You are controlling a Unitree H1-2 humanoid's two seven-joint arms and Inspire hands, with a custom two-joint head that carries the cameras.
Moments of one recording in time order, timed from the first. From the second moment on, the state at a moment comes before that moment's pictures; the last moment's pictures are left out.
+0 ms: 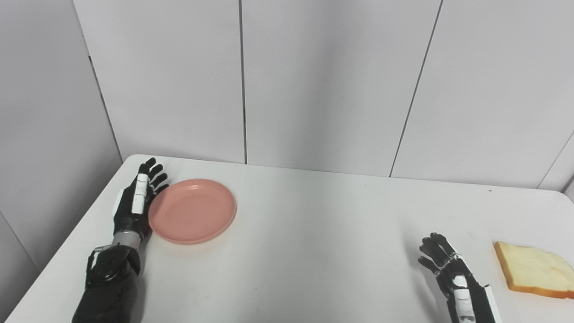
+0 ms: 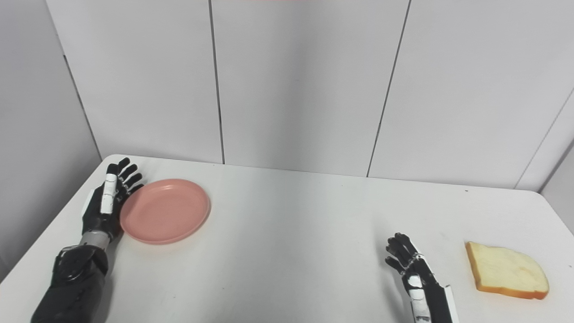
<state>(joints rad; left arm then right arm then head) -0.59 0.29 0.24 0.83 -0.26 -0.29 -0.13 0.03 -0.09 -0.06 -0.05 0.14 -0.26 0.10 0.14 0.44</state>
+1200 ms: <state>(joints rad) -0.63 0.02 0.05 0.82 -0.15 -0.27 -0.14 0.03 -0.09 -0.04 -0.06 0.10 -0.26 0.10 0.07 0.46</state>
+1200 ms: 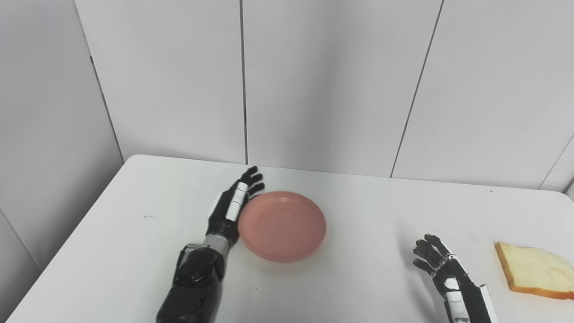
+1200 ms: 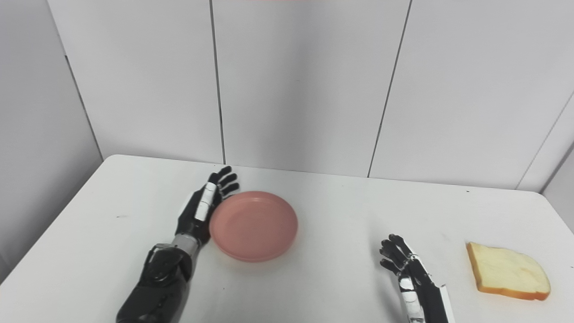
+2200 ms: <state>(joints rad) -0.57 0.02 0.06 0.67 -0.20 -0.14 -0.25 0.10 0.11 0.10 -0.12 -0.13 -0.20 -0.01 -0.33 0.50</state>
